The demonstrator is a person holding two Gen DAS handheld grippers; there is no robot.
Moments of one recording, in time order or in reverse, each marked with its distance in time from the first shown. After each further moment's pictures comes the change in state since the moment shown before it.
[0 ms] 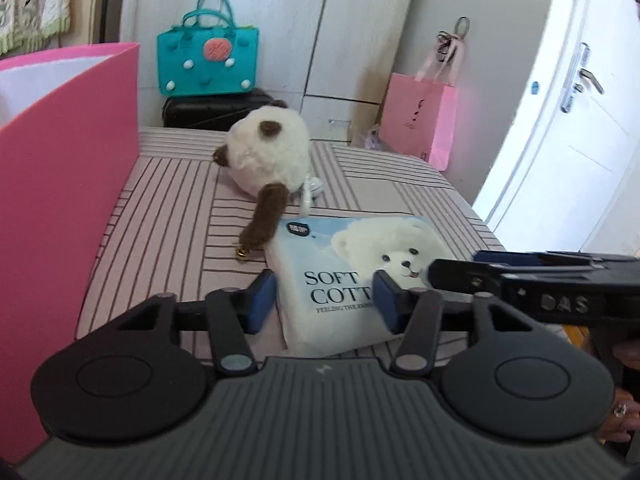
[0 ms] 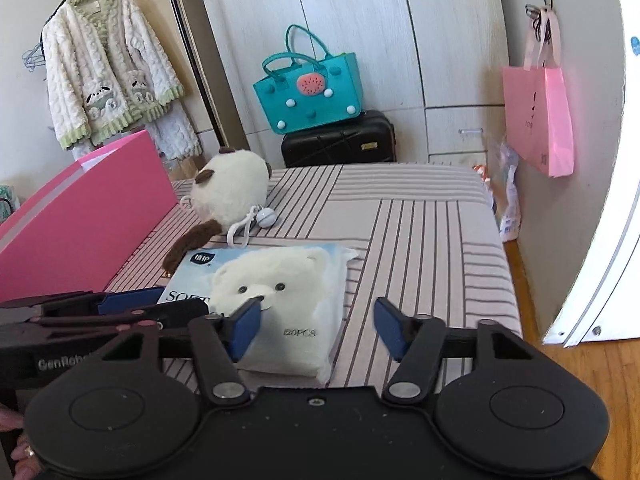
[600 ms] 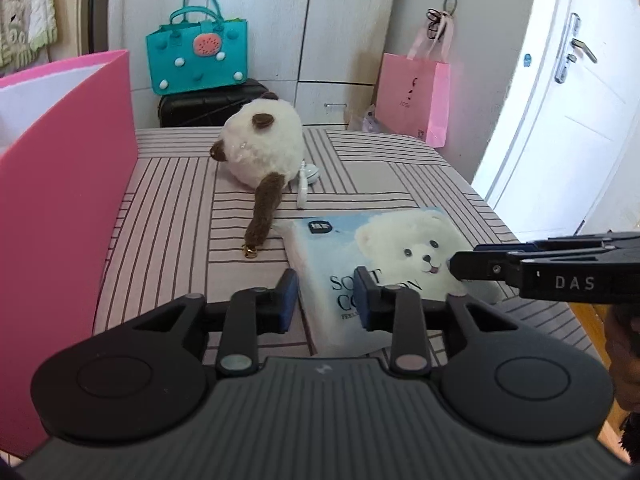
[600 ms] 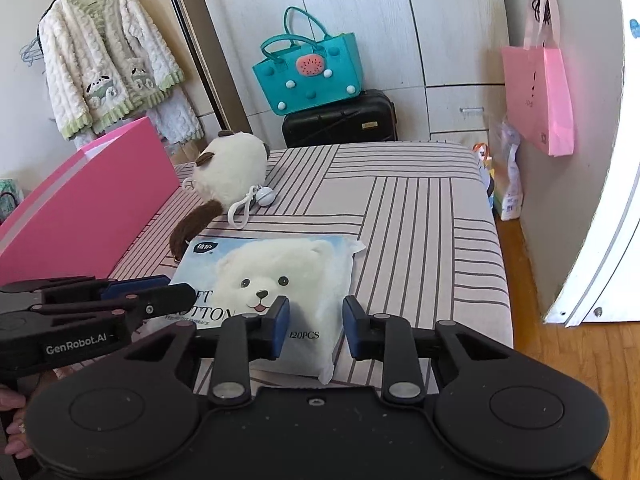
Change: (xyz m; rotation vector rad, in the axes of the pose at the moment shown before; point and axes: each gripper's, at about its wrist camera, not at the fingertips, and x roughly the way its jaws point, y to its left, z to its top) left arm -0.008 -0.004 0.001 0.070 0.055 0.014; right arm -0.011 -0.008 -0.002 0.017 0.062 0.011
